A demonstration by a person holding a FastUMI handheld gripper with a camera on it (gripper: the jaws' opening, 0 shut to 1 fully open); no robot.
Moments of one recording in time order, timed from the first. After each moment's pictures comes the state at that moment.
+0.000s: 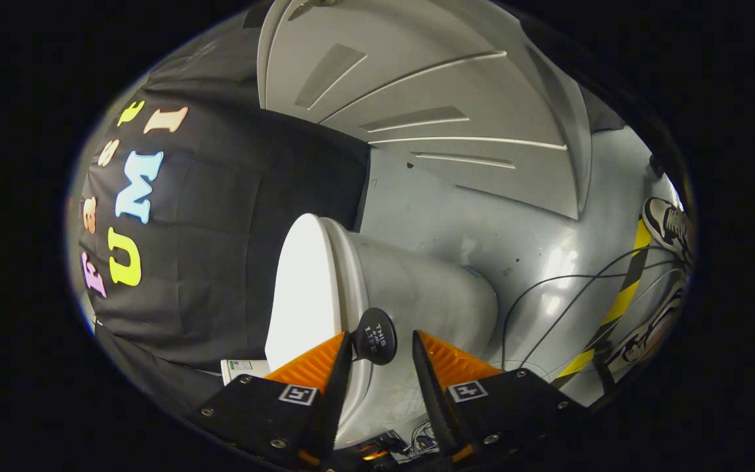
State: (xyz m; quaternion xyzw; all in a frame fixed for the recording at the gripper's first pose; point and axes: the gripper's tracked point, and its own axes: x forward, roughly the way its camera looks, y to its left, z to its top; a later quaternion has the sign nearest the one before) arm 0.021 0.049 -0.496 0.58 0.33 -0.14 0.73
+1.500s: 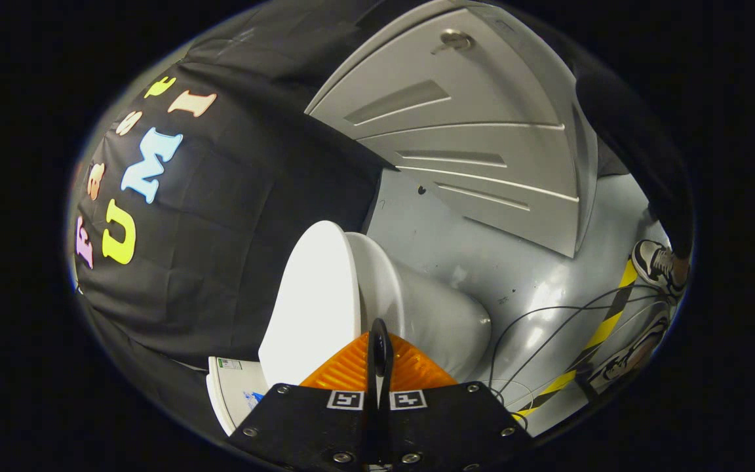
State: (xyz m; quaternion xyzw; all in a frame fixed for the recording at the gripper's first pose) arm 0.032 0.043 -0.441 0.49 0.32 -0.17 0.79
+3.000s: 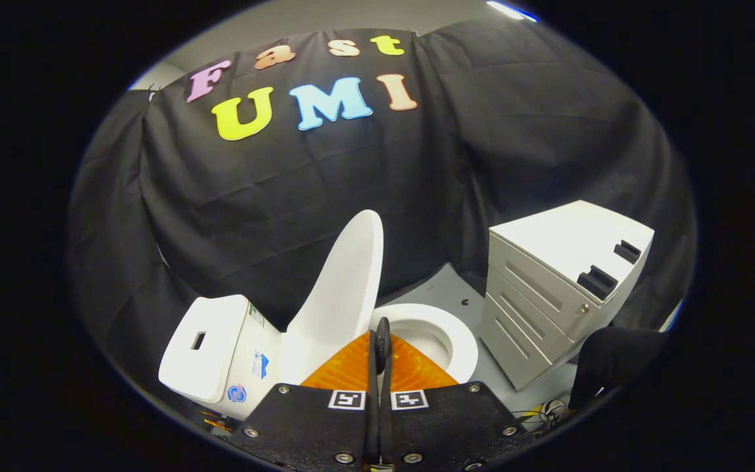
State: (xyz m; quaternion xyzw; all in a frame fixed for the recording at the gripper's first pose) arm 0.051 0.170 -0.191 0.10 0.25 -0.06 0.96
